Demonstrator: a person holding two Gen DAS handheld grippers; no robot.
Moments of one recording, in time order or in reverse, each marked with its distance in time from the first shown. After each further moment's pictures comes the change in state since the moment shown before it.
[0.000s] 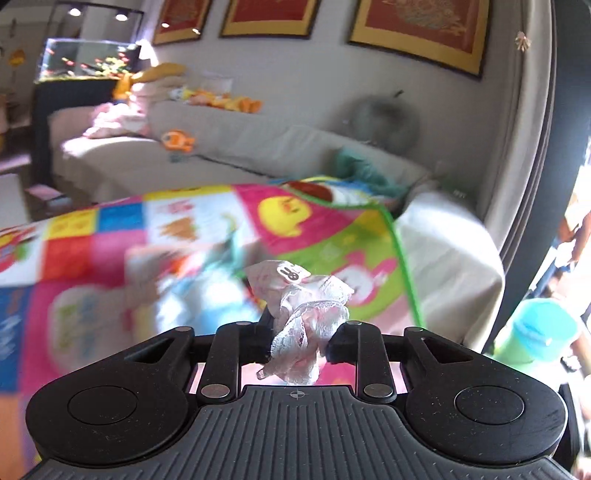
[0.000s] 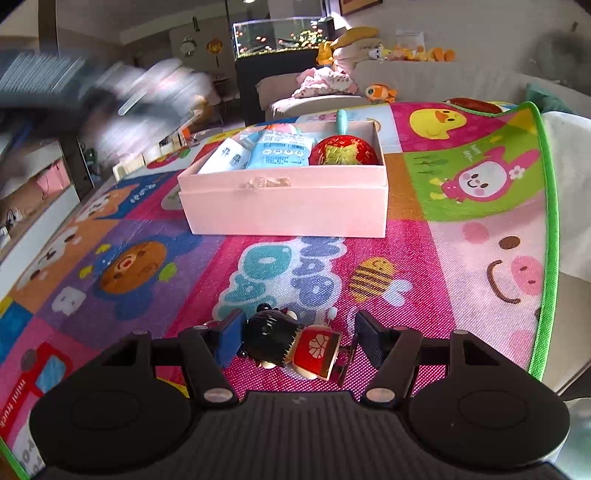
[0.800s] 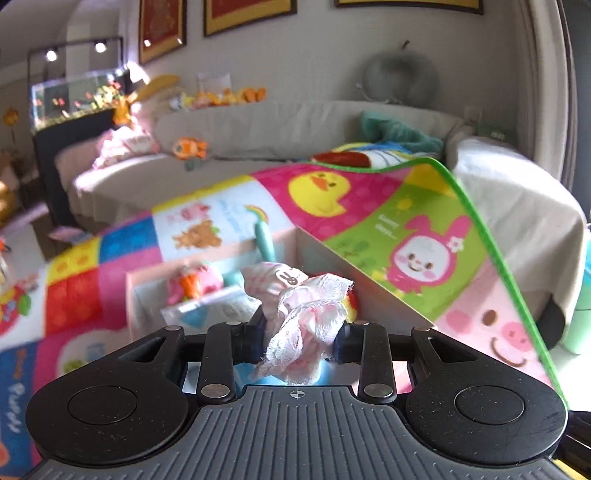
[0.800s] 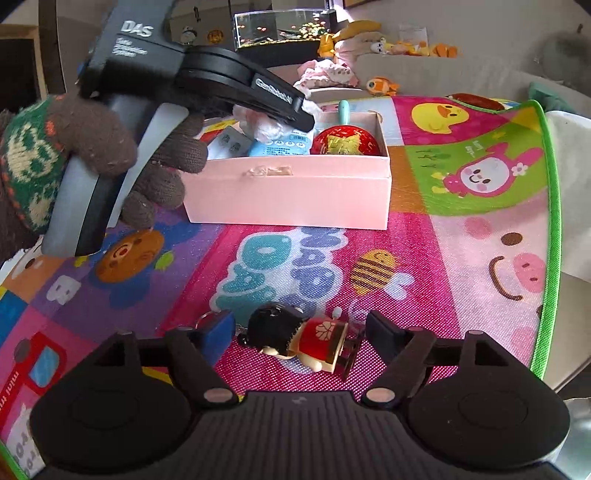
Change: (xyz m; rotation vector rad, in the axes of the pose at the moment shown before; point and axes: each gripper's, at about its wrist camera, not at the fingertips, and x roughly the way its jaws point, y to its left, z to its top) left arm 0.079 0.019 -0.014 0.209 0.067 0.143; right arm 0.008 0.006 -0.002 -0.040 0.043 -0.029
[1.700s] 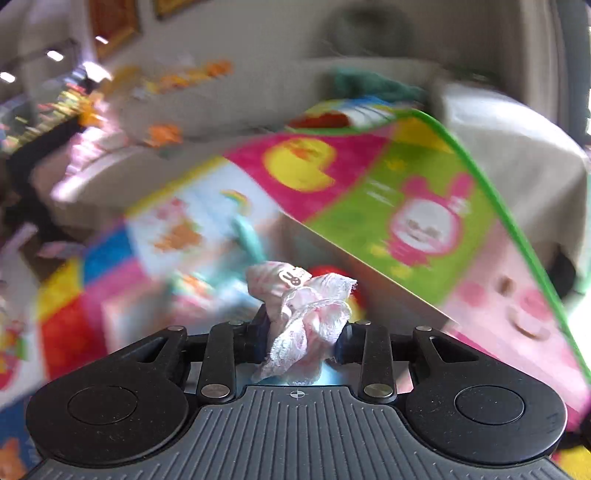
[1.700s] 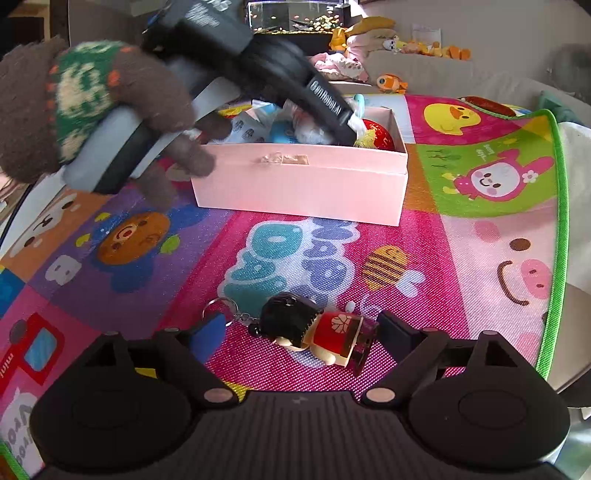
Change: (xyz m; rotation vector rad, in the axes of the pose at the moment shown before) left arm 0.036 -0.007 0.030 0.170 0.093 0.056; right arm 0.001 0.013 -0.001 -0.041 0.025 0.008
